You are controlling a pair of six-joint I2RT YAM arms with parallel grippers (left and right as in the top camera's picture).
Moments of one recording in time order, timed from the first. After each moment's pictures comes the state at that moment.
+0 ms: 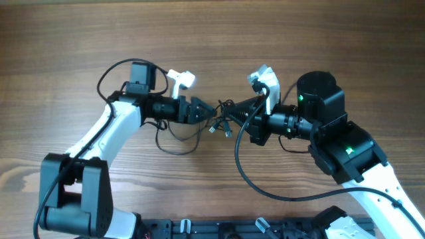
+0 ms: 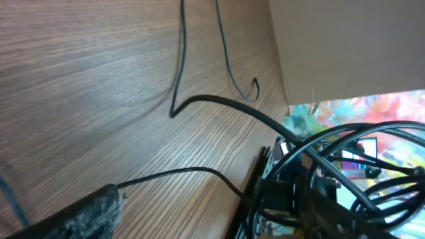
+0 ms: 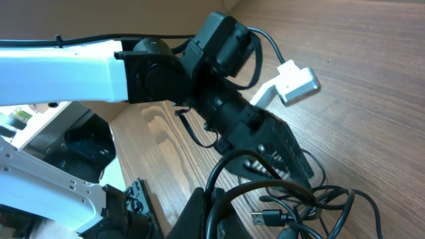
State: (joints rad) left arm -0.17 1.65 0.97 -0.49 1.07 -0.08; right arm 0.50 1.09 1.07 -0.47 -0.65 0.23
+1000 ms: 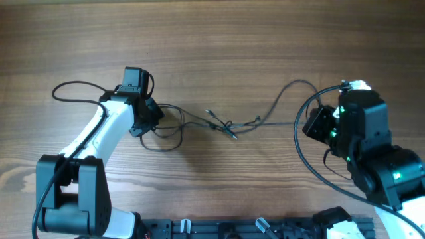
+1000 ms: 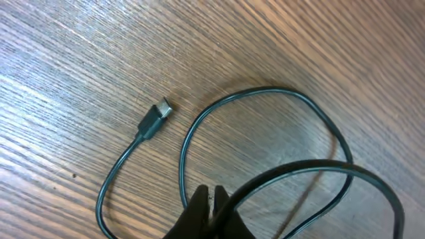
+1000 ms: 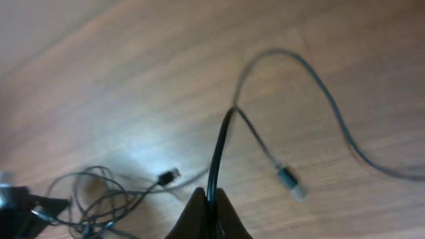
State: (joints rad) left arm -0.11 1.65 0.97 -0.70 0.00 -0.74; right arm 0.28 0.94 1.14 -1.05 0.08 0.67
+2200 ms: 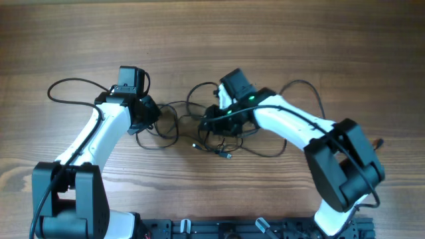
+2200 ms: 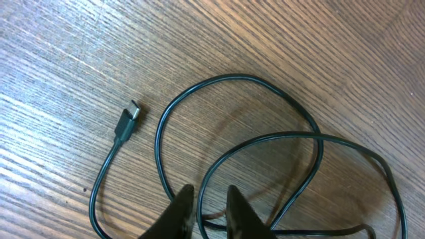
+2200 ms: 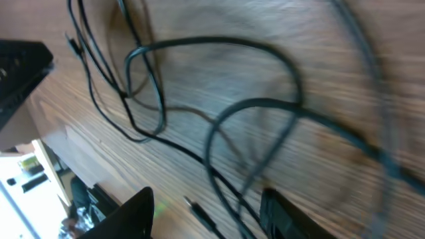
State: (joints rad) left arm -0.09 1.61 0.96 -0.68 0.00 -0.69; right arm 0.61 1.90 1.15 -0.45 -0.59 0.68
